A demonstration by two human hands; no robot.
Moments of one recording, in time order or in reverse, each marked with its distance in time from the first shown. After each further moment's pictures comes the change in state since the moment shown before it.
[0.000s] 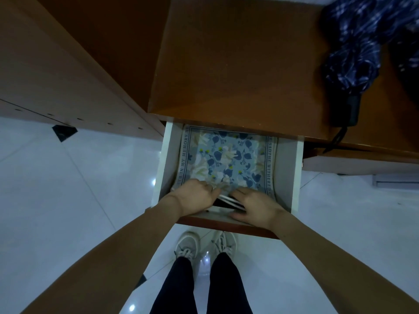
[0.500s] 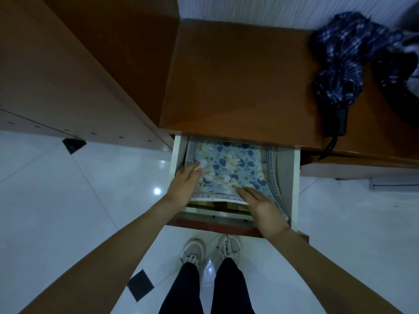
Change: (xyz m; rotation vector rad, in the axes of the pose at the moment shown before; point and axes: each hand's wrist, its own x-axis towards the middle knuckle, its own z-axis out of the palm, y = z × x) left_hand -0.034 -0.021 -0.047 -1.401 0.290 -0.937; right_hand -0.021 -0.018 0.011 0.034 0.443 0.088
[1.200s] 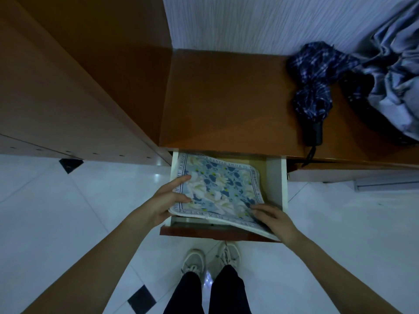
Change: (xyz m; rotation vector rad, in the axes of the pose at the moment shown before) left_hand -0.011 0.000 -0.051 -0.482 -0.302 -0.253; right_hand -0.027 -0.005 -0.056 0.928 -0.082 0.694
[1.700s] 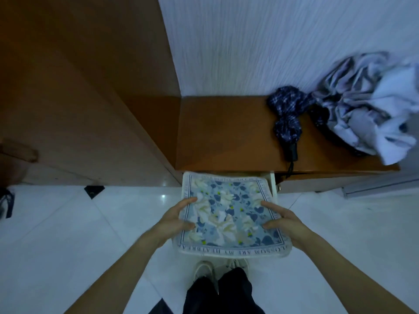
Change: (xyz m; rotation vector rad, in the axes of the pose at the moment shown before) left_hand -0.124 0.036 0.009 0.338 -0.010 0.167; right_hand -0.090 -0.072 -0.033 0.349 -0.069 0.122
